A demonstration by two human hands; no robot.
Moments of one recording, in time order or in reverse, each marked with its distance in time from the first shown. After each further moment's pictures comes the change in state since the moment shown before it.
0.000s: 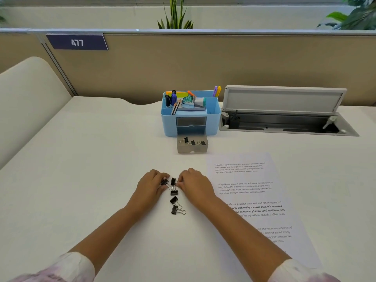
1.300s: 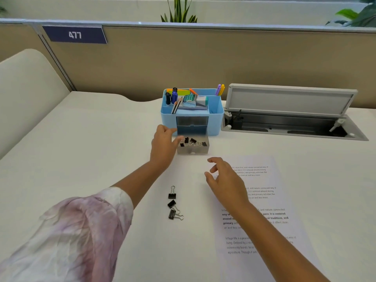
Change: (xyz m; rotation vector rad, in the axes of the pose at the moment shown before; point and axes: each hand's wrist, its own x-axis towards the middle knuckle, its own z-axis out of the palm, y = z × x) left_hand 0.126 0.045 -0.008 -0.143 0.271 -0.252; right_hand -0.027 0.048 -0.045 0.215 0.295 0.104
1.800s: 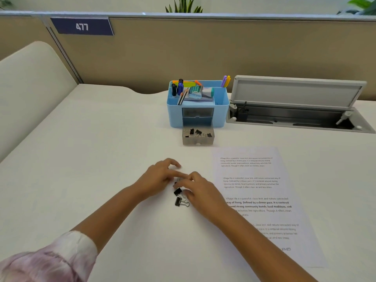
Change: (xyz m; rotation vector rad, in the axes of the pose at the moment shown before) left_hand -0.087 -0.066 -0.034 0.195 -0.538 0.419; right_hand -0.035 -0.035 0.043 -0.046 -0.357 -0.266
